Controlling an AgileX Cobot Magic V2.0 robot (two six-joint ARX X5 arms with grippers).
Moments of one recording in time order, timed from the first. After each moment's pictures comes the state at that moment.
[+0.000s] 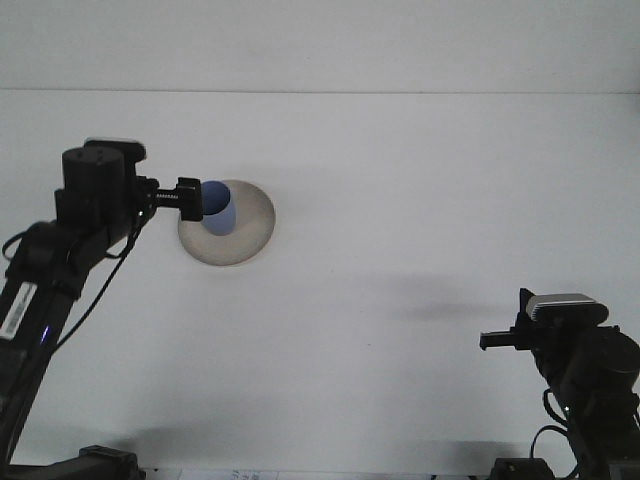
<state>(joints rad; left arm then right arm) -0.17 1.31 1.48 -0.61 0.02 -0.10 -0.01 0.57 0.81 -0.65 -0.08 0.00</state>
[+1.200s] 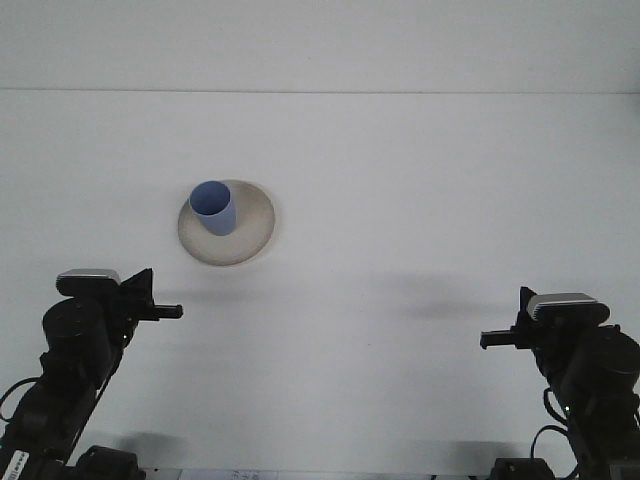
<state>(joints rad) -0.17 0.68 0.71 -0.30 -0.07 -0.15 -0.01 0.57 0.81 -0.64 -0.08 0.00</state>
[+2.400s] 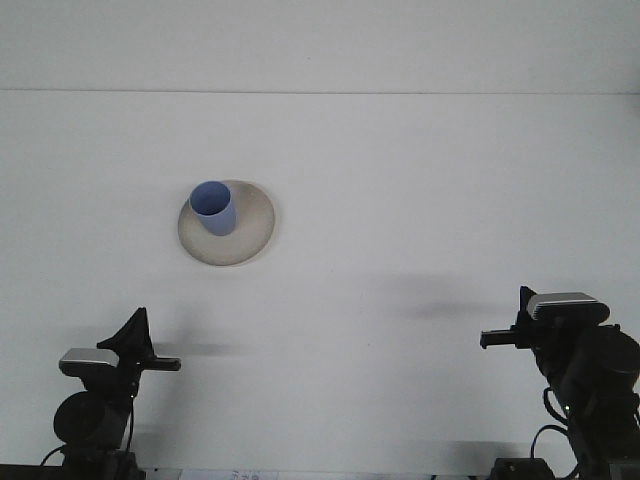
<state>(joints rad) -0.11 0.01 0.08 0.02 -0.07 -0.09 -0.01 0.57 0.81 -0.64 -0.08 0.00</state>
